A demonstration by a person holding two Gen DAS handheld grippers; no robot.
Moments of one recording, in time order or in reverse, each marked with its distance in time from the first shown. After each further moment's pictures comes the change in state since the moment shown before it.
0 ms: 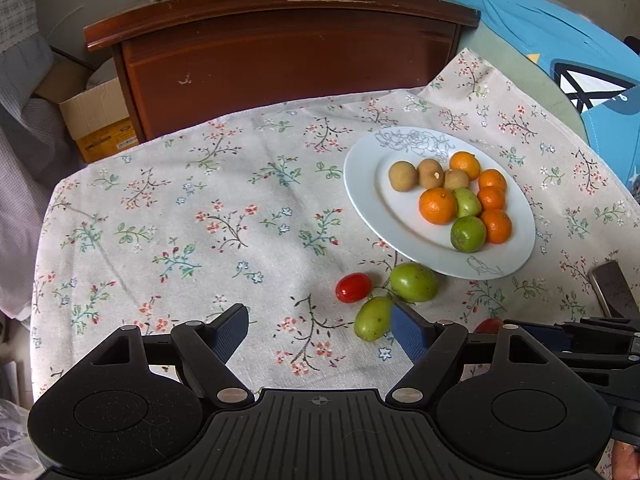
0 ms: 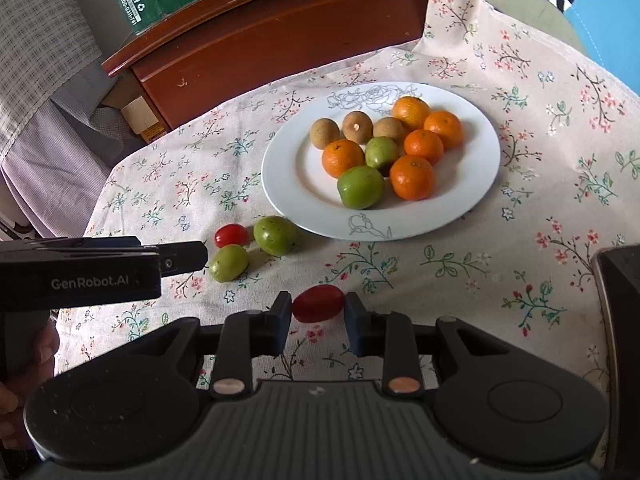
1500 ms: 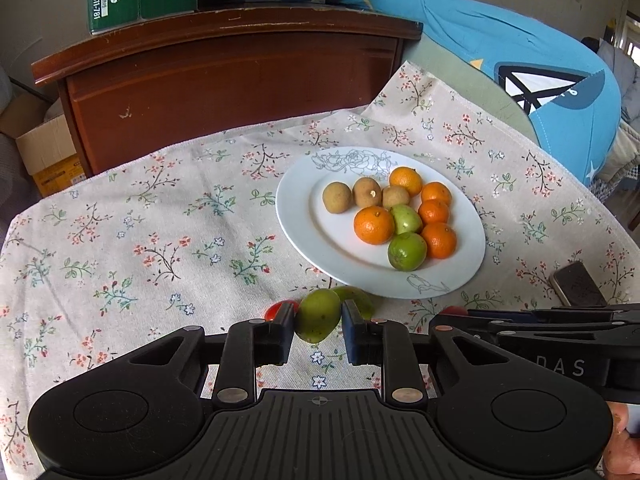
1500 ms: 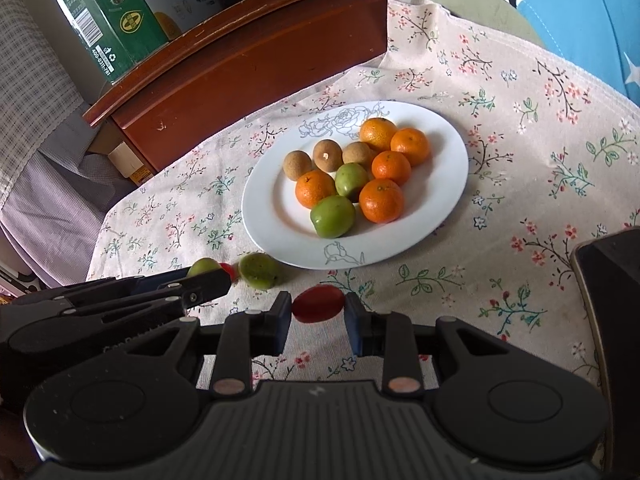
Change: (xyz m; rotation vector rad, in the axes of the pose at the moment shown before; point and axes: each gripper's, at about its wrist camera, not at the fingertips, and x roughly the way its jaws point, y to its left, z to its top) left arm 0.002 -0.028 0.001 0.064 -0.099 -0.097; right arm -0.010 -0.016 0.011 0.113 -0.060 0.021
